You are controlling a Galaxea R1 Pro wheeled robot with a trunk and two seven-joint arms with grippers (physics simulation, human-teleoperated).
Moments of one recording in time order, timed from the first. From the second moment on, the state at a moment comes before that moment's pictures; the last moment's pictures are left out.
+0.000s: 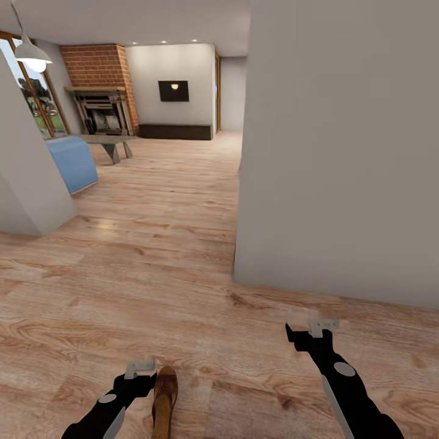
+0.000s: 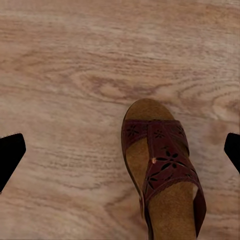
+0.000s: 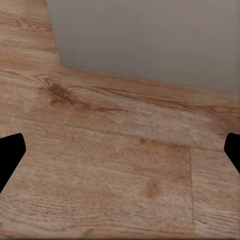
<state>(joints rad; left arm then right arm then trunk) -0.48 0.04 0.07 -0.37 -0.04 -0.04 -0.06 -0.26 -0.06 0.00 -1.25 0.00 0.27 0.00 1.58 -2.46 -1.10</state>
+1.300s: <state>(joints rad) -0.47 0.03 0.06 -0.37 -0.04 -0.07 -0.07 -0.26 -0.06 -0.01 -1.25 0.00 0.27 0.00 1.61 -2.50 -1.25</state>
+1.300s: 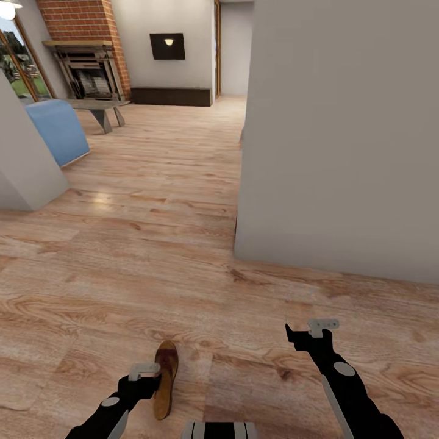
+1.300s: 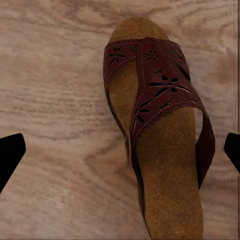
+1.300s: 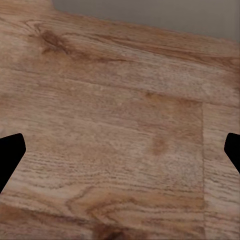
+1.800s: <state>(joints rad) -0.47 -0.03 0.06 -0.36 -0.05 -0.11 -0.07 -0.26 -0.06 -0.01 -1.25 0.00 0.27 0.00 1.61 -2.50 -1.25</state>
